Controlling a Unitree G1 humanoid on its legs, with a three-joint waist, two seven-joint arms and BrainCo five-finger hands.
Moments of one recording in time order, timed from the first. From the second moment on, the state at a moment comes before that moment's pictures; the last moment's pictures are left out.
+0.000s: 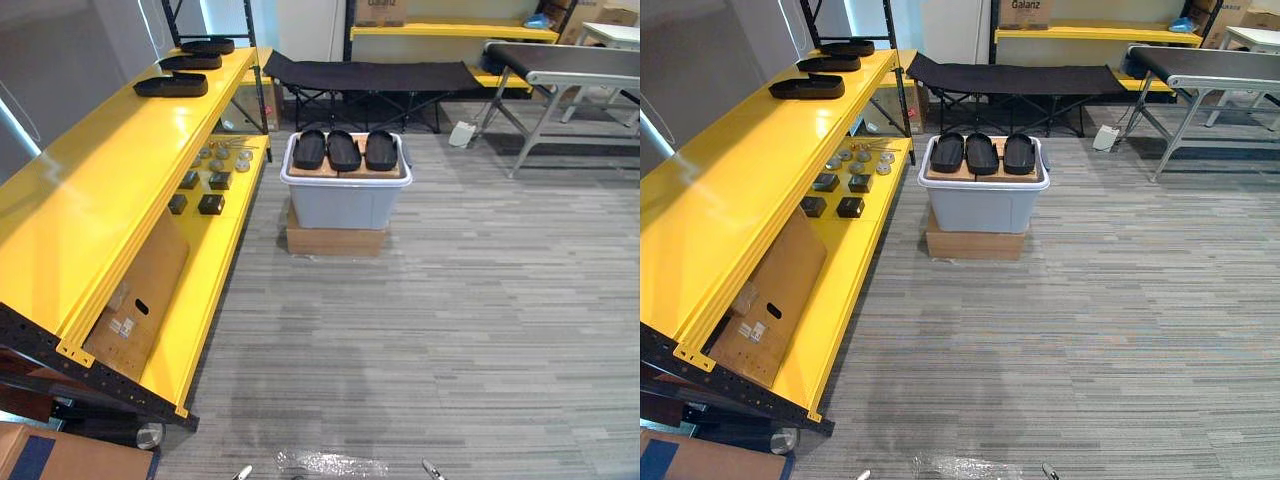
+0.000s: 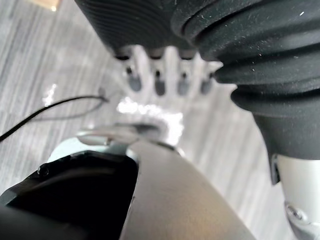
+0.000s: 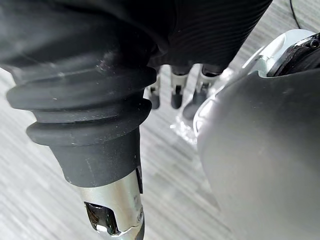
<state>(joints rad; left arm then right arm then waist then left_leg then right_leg) 0.14 0.18 -0.02 1.12 -0.38 0.14 -0.12 0.10 -0.05 -0.34 1.15 0.61 0.14 0.04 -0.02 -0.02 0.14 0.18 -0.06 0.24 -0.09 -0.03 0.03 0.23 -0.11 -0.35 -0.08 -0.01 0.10</state>
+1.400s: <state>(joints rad) 0.23 0.01 0.32 0.97 -0.34 0.11 -0.02 0.02 -0.05 -0.41 1.02 0.46 0.09 0.09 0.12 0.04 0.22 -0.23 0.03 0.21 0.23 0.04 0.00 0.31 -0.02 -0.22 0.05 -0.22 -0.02</state>
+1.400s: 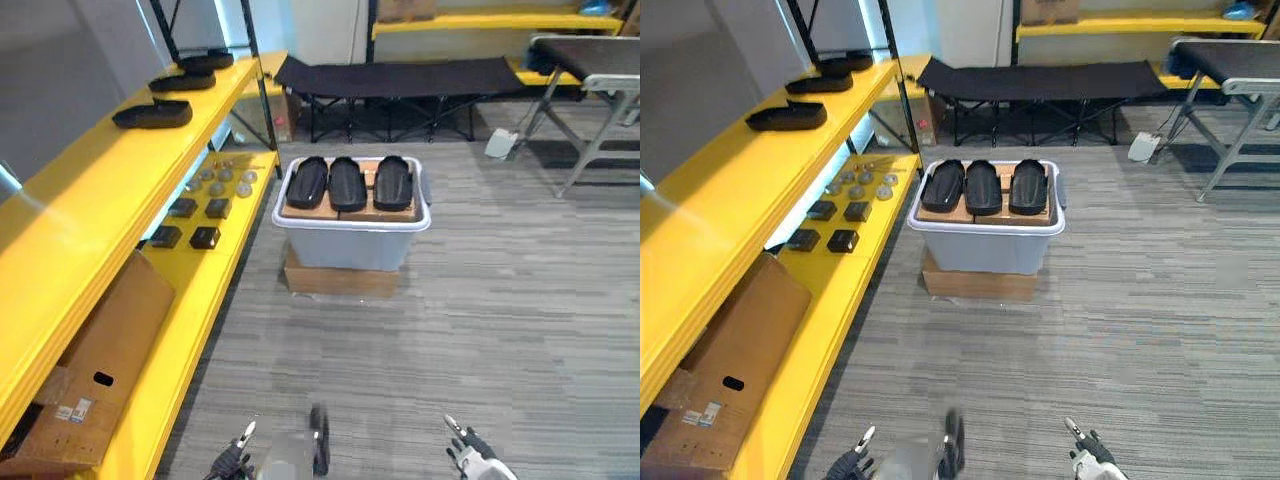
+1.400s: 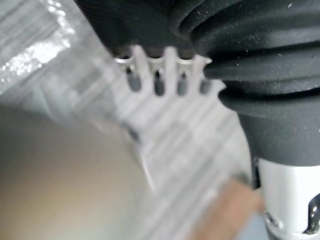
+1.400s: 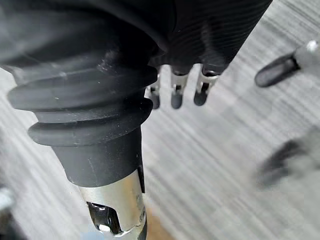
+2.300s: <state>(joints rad) 0.11 -0.05 0.42 1.01 -0.43 0.14 0.07 0.11 -0.04 -0.46 1.04 0.42 0.08 0.12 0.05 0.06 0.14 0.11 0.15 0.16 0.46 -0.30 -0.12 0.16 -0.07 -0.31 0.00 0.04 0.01</state>
